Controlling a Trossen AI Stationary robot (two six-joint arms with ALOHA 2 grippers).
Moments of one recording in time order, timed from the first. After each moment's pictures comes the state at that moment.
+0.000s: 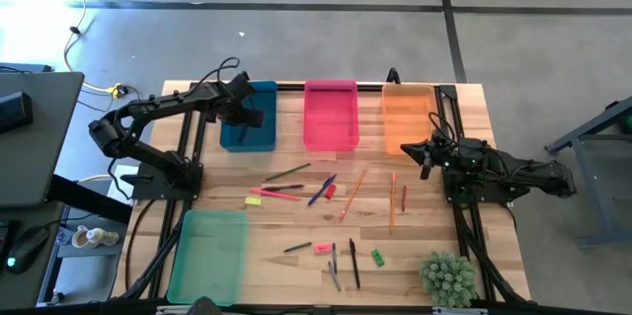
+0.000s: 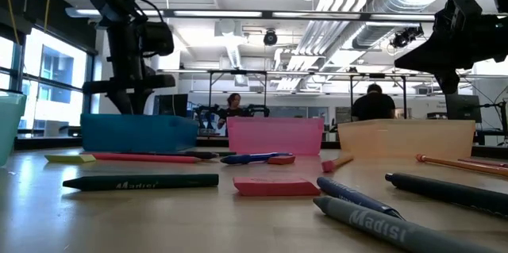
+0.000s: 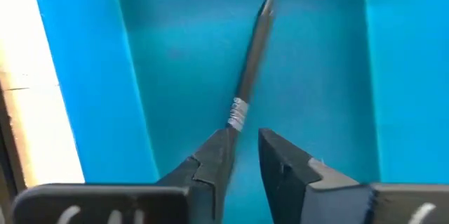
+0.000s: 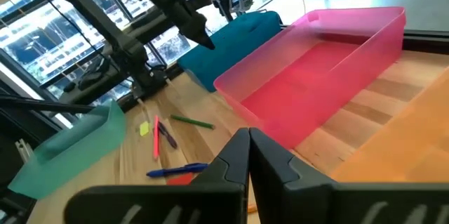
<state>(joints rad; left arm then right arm) 0.90 1.40 0.81 -0.73 -0.09 -0.65 -0.11 0.01 0.10 -0.26 0.23 0.53</state>
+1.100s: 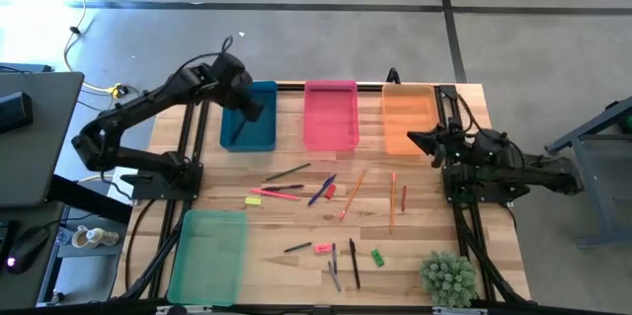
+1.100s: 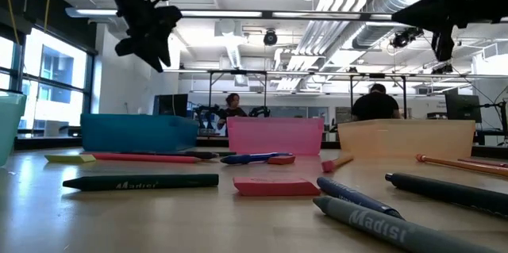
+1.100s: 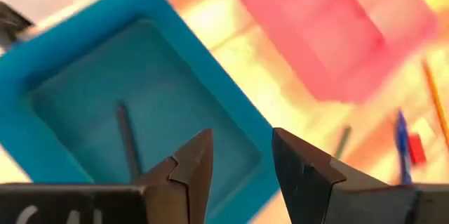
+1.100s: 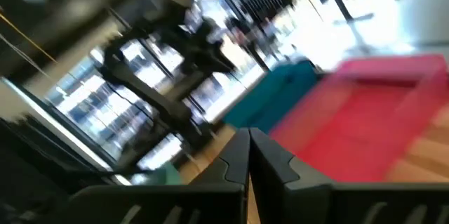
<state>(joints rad) 0.83 1.22 1.06 -0.86 0.11 -0.24 -0.11 0.14 0.29 -0.18 0.24 0.66</state>
